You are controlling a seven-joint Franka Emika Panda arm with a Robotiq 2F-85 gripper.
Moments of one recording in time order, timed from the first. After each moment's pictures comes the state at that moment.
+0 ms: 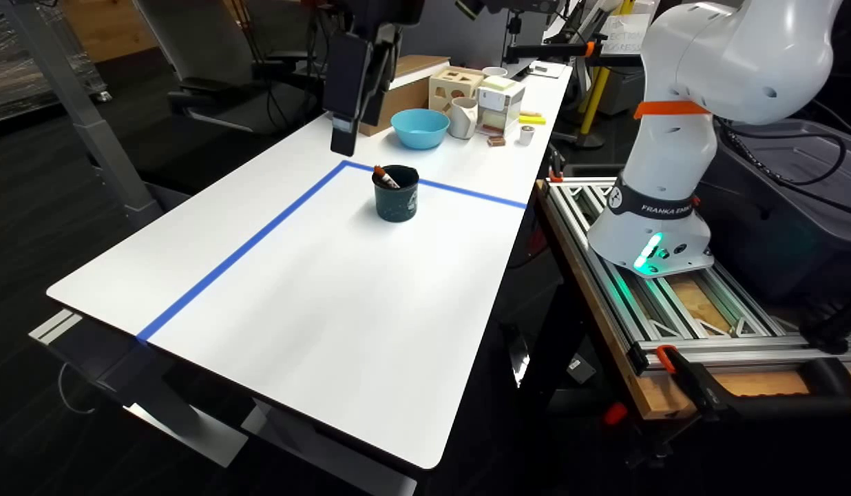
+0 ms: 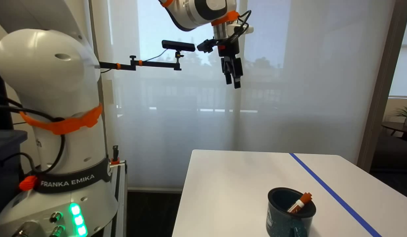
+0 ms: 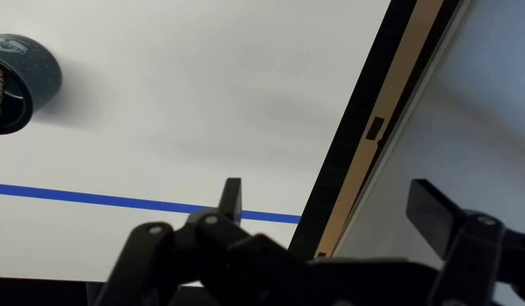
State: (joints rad) arm 0.05 -0.37 0.26 -2.46 0.06 2.38 0.45
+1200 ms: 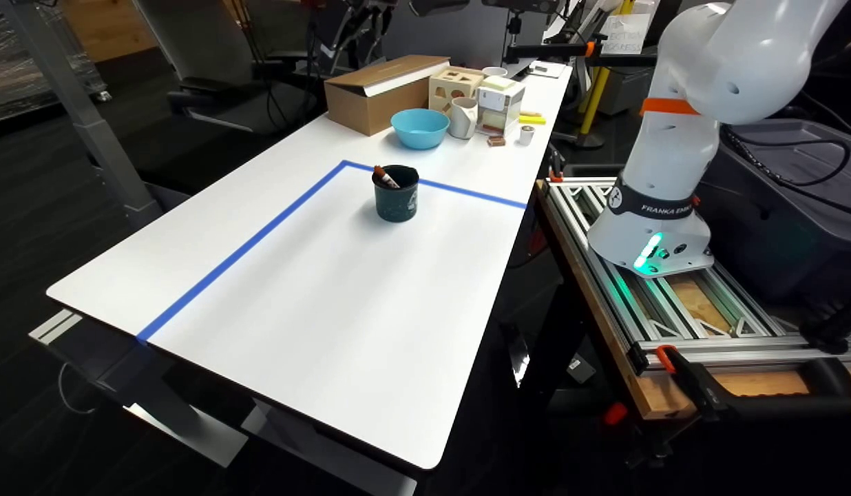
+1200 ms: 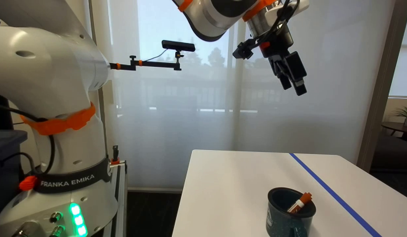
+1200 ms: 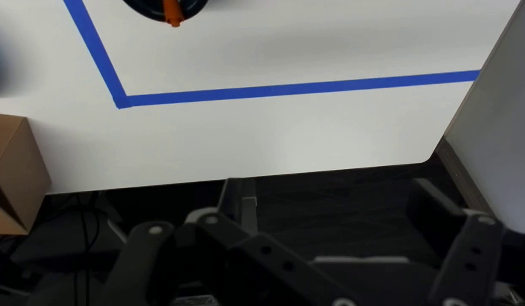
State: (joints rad) arm -0.25 -0.39 0.09 -2.61 -0.18 2.77 0.46
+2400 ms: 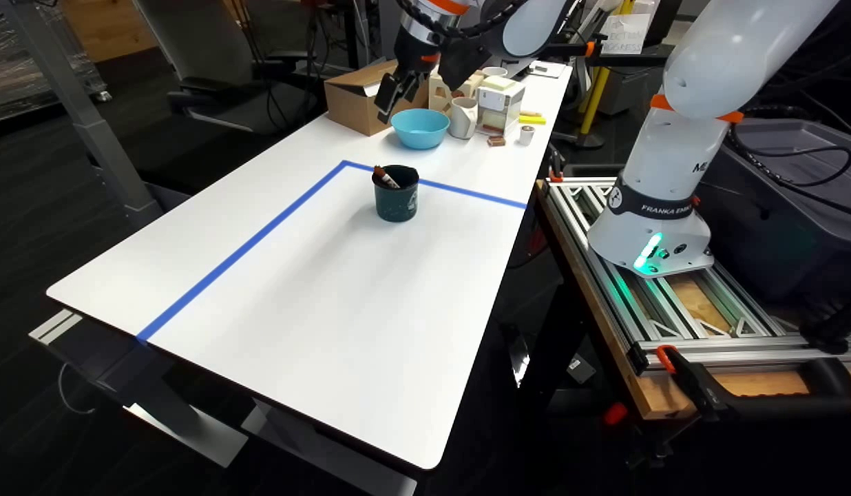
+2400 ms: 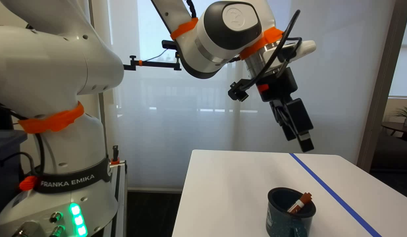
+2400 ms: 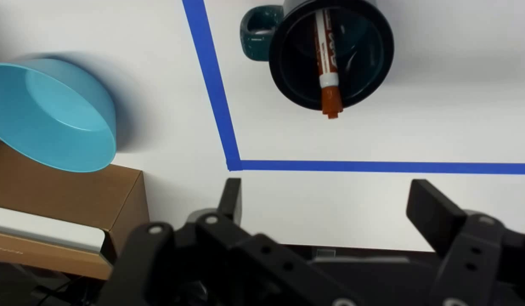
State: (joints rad) arm -0.66 -0.29 0.28 -2.76 -0.50 2.90 0.59
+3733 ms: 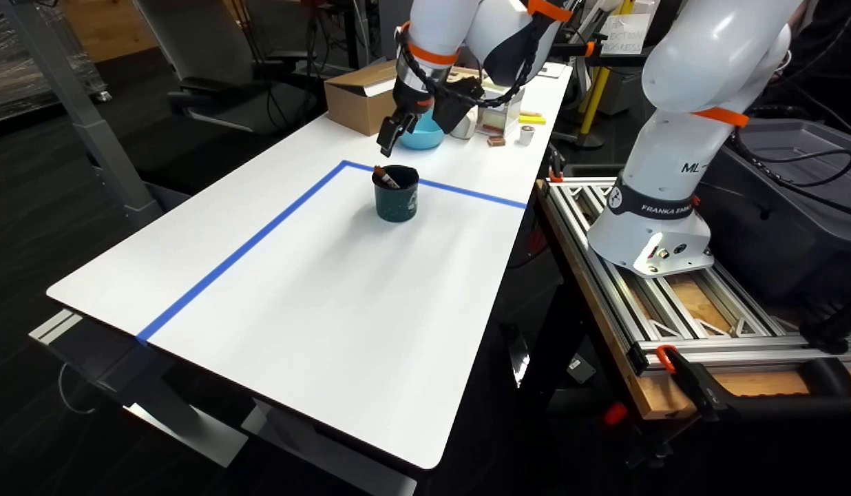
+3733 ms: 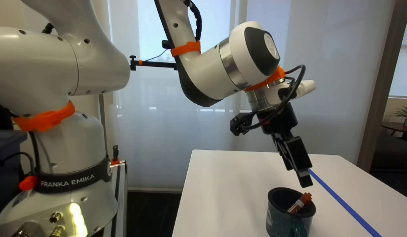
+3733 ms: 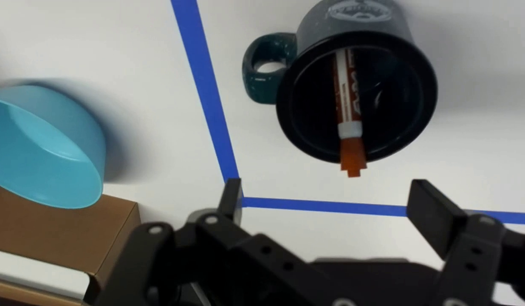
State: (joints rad) arm -0.96 -0.04 0.49 -2.65 -1.15 2.96 1.13
